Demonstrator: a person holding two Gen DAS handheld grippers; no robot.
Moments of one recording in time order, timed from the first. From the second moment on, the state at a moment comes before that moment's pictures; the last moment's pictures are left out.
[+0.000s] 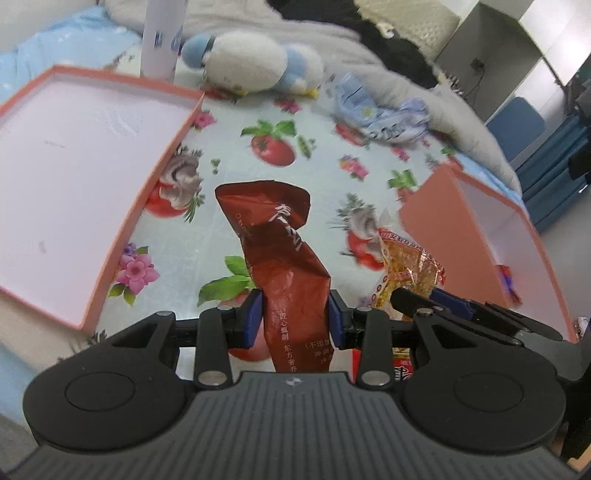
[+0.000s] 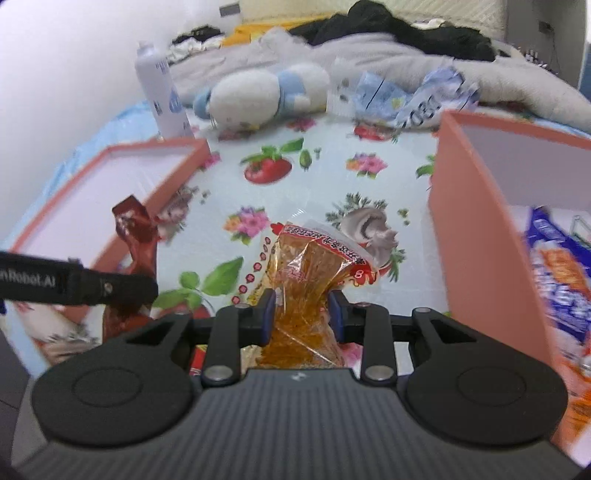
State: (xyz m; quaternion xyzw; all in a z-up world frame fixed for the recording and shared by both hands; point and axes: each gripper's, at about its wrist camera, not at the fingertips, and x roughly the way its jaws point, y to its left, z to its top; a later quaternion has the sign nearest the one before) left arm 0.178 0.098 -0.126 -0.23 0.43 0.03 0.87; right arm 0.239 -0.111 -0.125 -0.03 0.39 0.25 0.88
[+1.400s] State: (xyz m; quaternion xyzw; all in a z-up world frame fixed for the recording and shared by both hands) left arm 0.112 -0.094 -0.023 -0.17 0.41 -0.15 0.88; right arm 0.095 -0.305 0.003 0.06 0.34 0.10 0.93
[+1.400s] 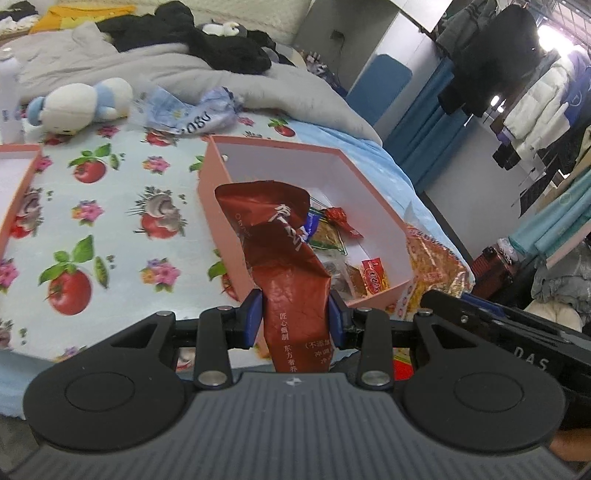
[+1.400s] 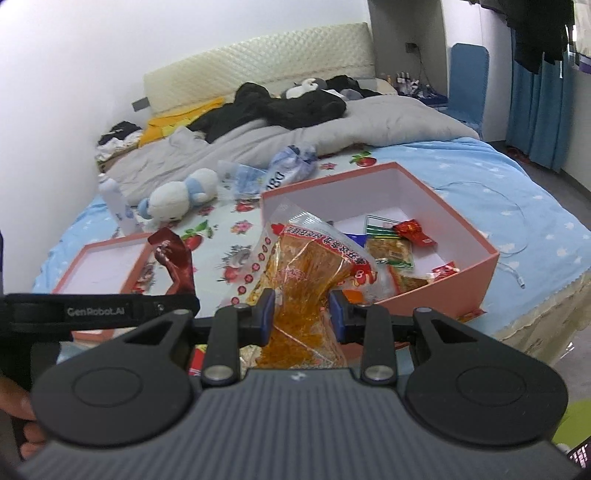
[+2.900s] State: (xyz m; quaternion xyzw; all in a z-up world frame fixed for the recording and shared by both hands) left arm 0.300 -0.162 -0.069 -0.12 0.45 -0.18 0.87; right arm 0.270 -0.367 -0.064 0.06 0.40 0.05 0.92
